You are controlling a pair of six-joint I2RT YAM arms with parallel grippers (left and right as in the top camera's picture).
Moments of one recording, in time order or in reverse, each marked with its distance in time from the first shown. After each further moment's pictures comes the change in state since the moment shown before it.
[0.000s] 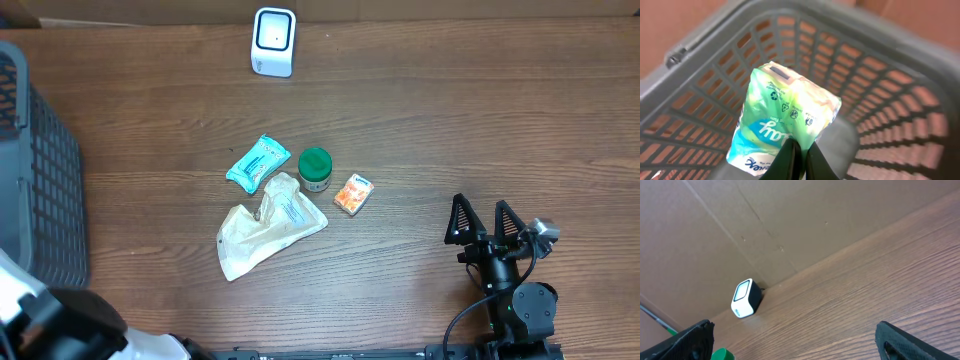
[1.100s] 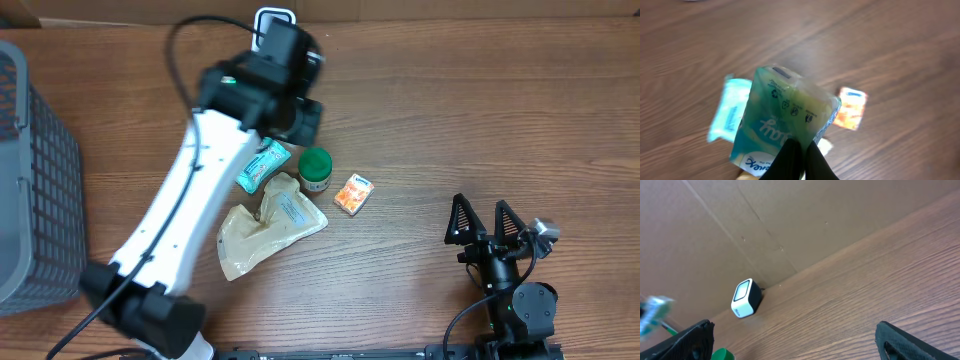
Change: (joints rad) left arm -1.272 0.087 0.000 -0.362 0.043 -0.093; right arm 0.000 0.000 0.000 0.000 0.000 0.000
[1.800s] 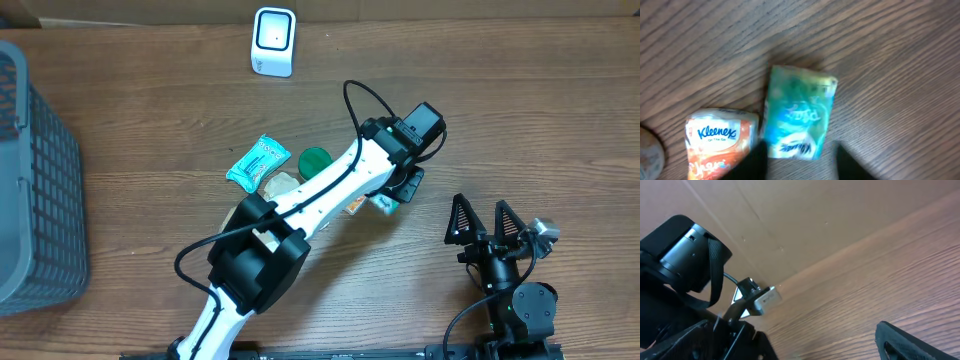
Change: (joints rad) left arm -0.334 0.411 -0.001 0.223 0.016 -0.187; right arm 0.000 0.000 0.000 0.000 0.000 0.000
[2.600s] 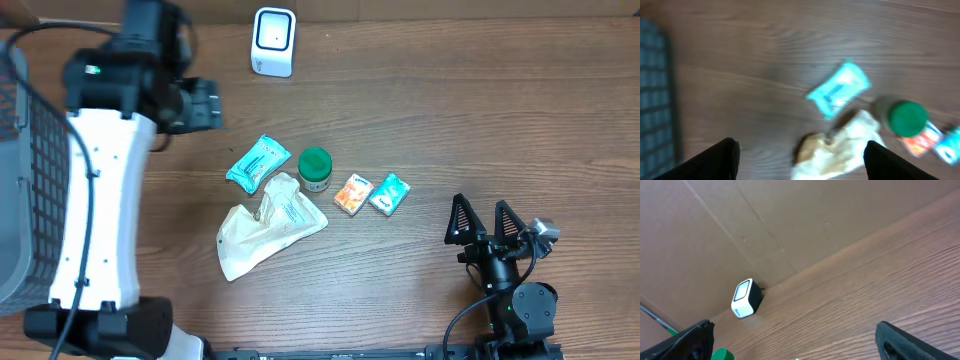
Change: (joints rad) left arm 0.771 -0.499 0.107 -0.467 -0.110 0.074; right arm 0.000 0.000 0.000 0.000 0.000 0.000
